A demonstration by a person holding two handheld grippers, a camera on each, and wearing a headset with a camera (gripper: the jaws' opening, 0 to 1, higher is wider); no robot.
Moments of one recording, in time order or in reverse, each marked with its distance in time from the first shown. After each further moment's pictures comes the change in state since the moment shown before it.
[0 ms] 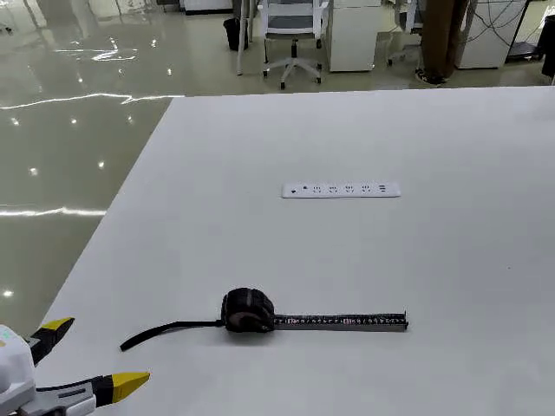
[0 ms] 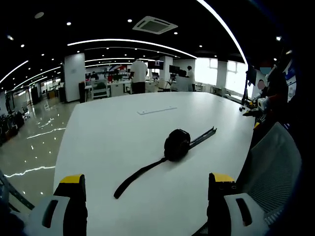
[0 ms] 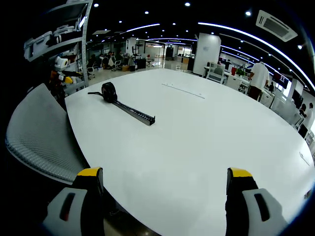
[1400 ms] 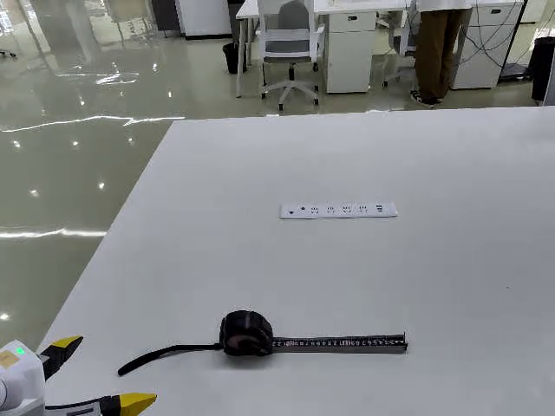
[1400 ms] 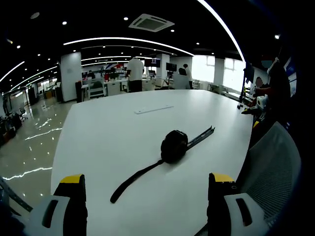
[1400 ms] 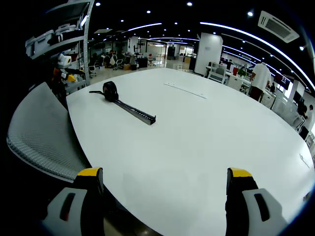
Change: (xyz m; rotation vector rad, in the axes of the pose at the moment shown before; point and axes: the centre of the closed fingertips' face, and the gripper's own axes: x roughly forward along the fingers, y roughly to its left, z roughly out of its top) left arm 0.010 -0.008 0.009 0.018 0.015 -0.021; right arm -0.003 -0.002 -0.001 -0.012 0.011 0.010
